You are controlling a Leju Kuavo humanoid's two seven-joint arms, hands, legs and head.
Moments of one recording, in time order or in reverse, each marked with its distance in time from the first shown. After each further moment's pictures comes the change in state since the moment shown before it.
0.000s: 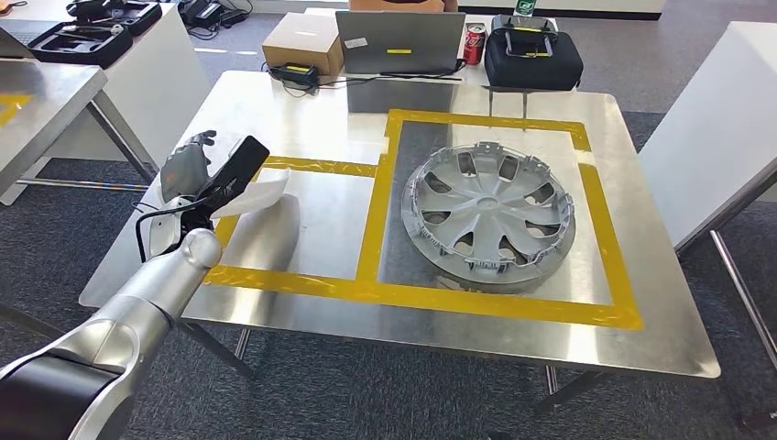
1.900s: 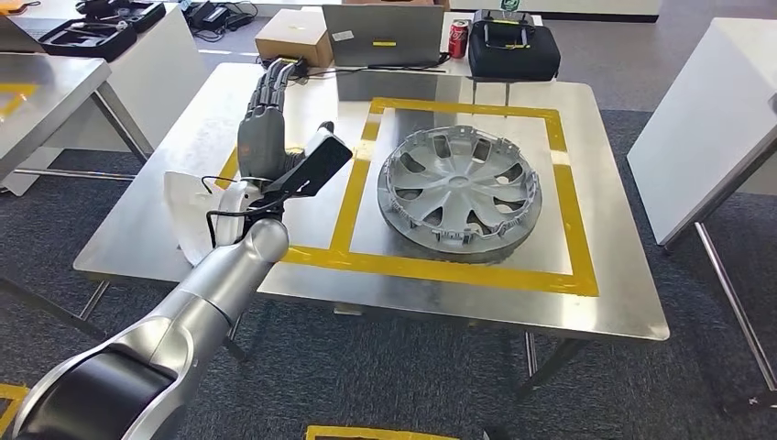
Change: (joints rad) left arm -0.011 -0.204 -0.035 -0.091 0.024 0.158 -0.349; right arm -0.019 0.014 -0.006 -0.001 0.001 -0.015 0.035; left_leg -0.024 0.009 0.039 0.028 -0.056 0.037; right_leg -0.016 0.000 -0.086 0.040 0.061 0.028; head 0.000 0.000
